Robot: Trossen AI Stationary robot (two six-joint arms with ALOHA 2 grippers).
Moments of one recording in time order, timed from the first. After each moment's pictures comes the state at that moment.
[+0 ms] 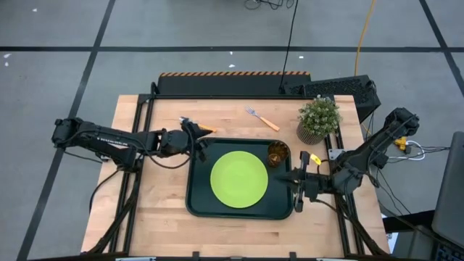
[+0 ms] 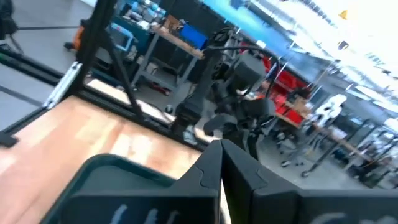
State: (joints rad) left arm -0.02 1.19 0.72 0.04 -0.47 -0.32; right arm 0.69 1.05 0.70 0.36 0.81 -0.48
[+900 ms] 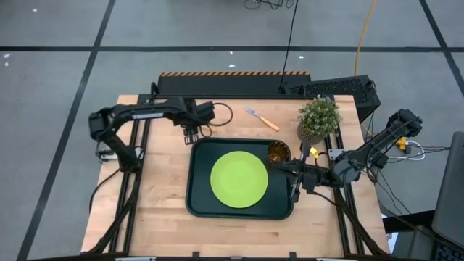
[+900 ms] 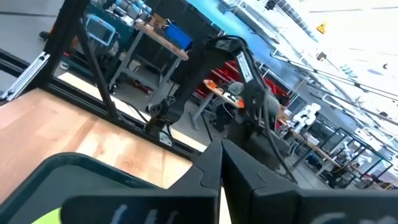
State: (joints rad) left arm 0.38 1.65 1.25 -1.08 -0.32 0.23; right arm 0.60 1.02 0.70 0.38 0.77 -0.60
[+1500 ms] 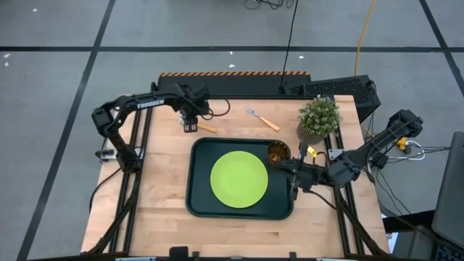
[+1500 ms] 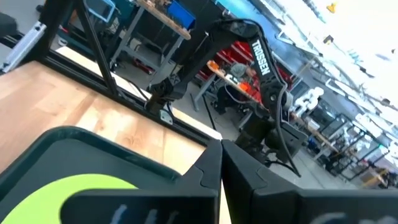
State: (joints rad) left arm 0.61 1.71 1.25 -0.94 -0.15 0.55; right arm 0.58 1.01 0.70 0.26 0.78 -0.54
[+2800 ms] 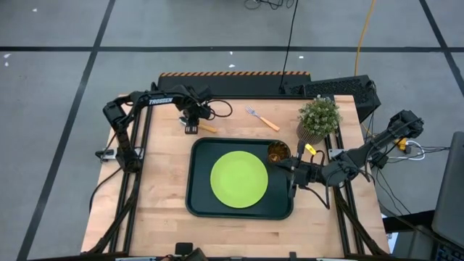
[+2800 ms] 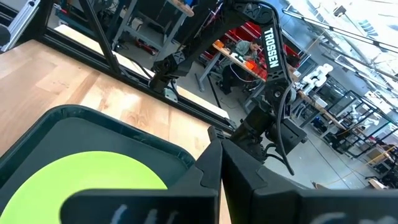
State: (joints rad) left arm 0.66 1.84 1.23 -0.87 -0.03 0.67; right arm 0.55 1.01 0.70 0.13 0.78 -0.42
